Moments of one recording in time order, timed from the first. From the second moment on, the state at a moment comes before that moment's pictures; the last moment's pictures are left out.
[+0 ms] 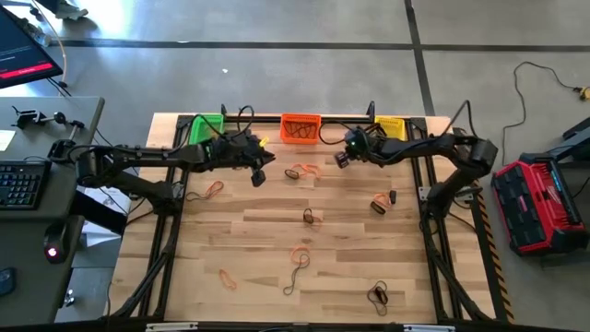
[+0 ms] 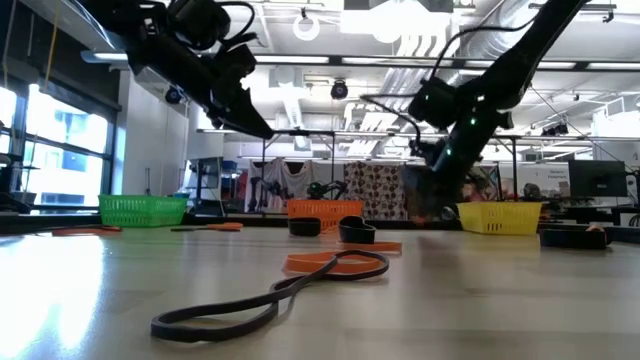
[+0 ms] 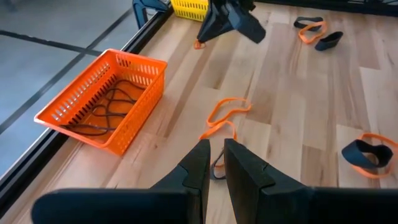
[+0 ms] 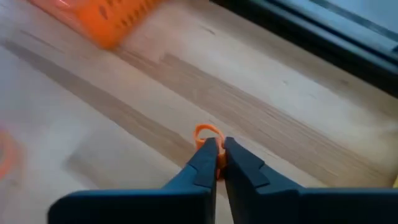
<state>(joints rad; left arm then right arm) 0.33 1.29 0.68 0.06 -0.04 0.05 -0.53 1.60 0.70 -0.01 0.33 0.33</state>
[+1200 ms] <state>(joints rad) 0.11 1.51 0.69 0.43 -0.03 -0.12 0.01 1.45 0.71 0.38 0.22 -0.17</state>
